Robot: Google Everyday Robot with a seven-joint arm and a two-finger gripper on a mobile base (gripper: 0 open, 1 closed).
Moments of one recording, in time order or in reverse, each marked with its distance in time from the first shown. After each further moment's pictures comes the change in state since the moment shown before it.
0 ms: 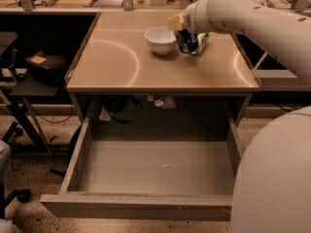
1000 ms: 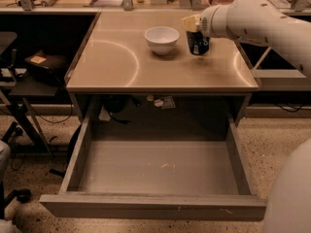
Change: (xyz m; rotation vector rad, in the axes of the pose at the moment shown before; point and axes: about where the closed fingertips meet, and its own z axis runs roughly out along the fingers) arm 0.014 -0.036 -0.022 0.028 -0.063 0.096
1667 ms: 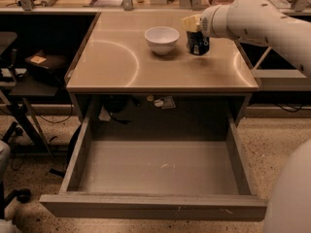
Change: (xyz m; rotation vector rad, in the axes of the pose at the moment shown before) arm 0.000 0.000 0.000 0.000 0.000 0.000
